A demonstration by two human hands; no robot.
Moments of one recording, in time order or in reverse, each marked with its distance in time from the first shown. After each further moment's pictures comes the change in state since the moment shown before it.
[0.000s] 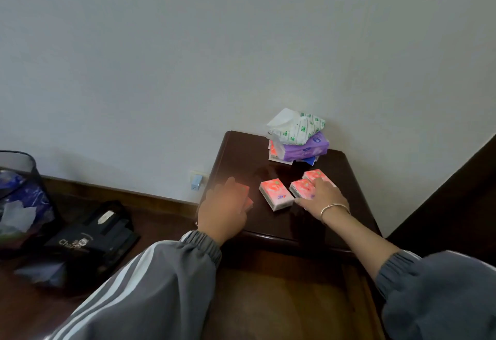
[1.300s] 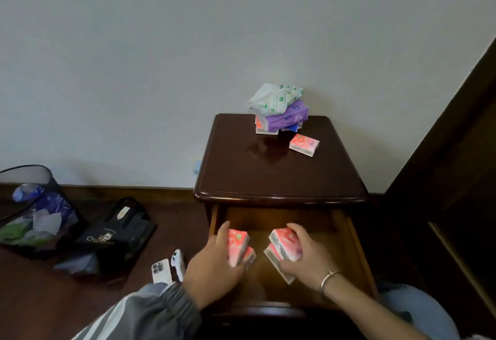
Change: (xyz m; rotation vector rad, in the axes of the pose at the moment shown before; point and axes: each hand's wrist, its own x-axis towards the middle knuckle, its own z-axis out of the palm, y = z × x) left_hand -0.168 -0.016 0.016 -0.095 -0.199 0.015; right_hand -0.198 0.054 0.065 0.465 -0.315 -0.122
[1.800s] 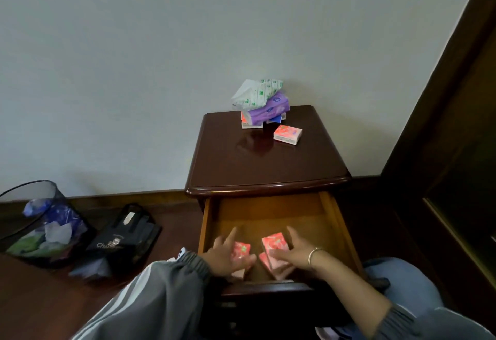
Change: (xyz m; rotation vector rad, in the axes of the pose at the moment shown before) left_hand 0.015 0.019 0.016 0.143 -0.611 -0.142; right_hand 0.019 0.049 0.022 0.209 -0.263 0.255
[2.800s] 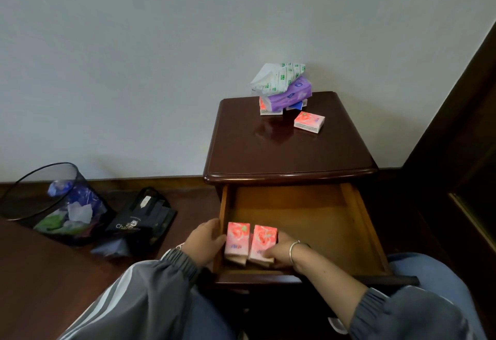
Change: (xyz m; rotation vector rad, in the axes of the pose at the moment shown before) left_hand -0.010 -0.066 -0.016 -0.172 0.362 0.034; right_hand 0.012 -0.040 0.067 0.197 -0.070 0.041
